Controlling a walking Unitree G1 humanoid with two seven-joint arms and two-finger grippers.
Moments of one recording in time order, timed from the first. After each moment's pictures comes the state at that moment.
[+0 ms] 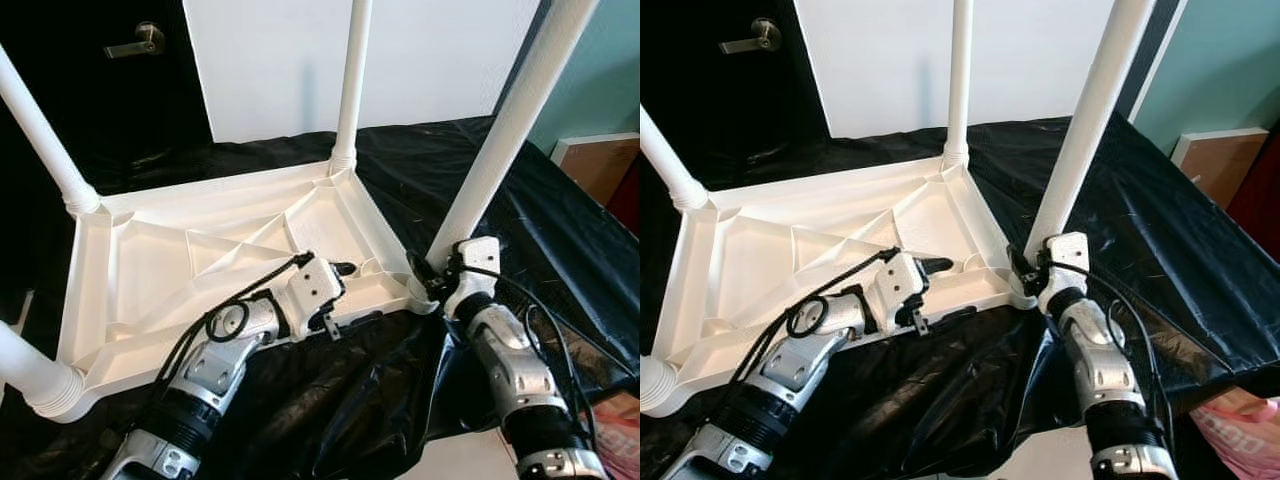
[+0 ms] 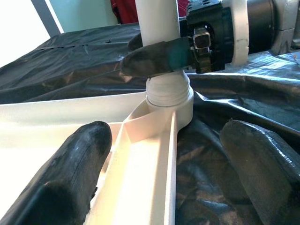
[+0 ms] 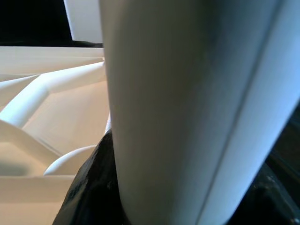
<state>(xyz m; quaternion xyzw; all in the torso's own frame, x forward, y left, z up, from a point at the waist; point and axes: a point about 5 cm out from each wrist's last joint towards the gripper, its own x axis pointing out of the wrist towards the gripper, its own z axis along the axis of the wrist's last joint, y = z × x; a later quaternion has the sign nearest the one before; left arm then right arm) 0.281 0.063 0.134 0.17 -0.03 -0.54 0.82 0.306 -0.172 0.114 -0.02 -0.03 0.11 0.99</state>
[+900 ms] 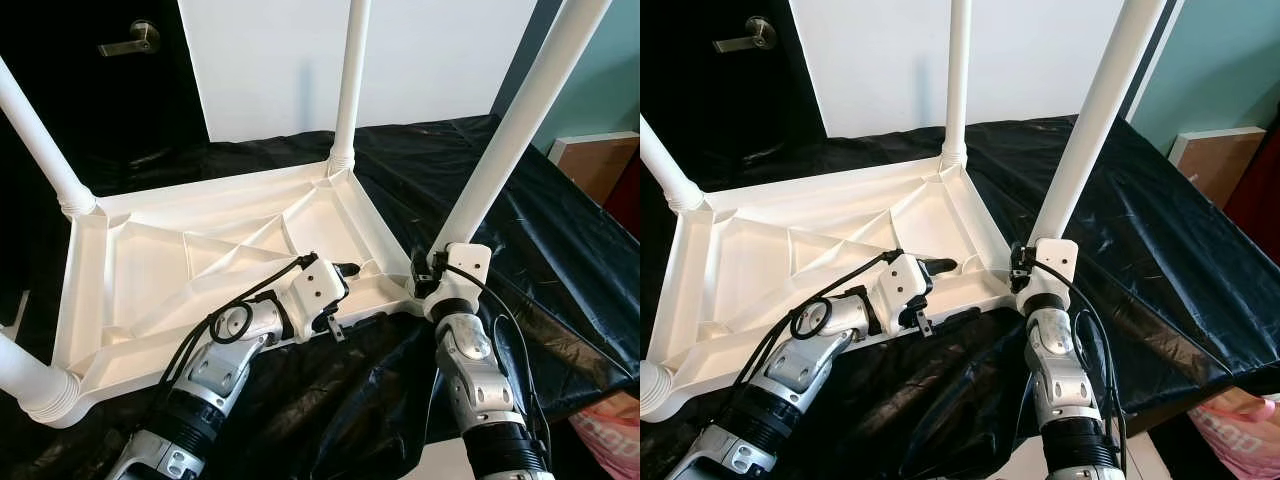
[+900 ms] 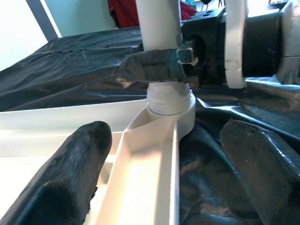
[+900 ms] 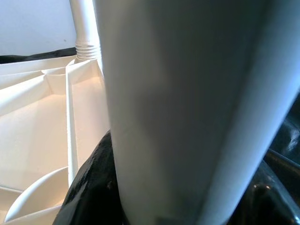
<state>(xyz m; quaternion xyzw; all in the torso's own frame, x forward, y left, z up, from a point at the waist) 0.284 0.059 0.137 0.17 -0.04 -0.55 0.82 0.298 -0.141 0.114 0.03 -0.02 -0.04 1.00</state>
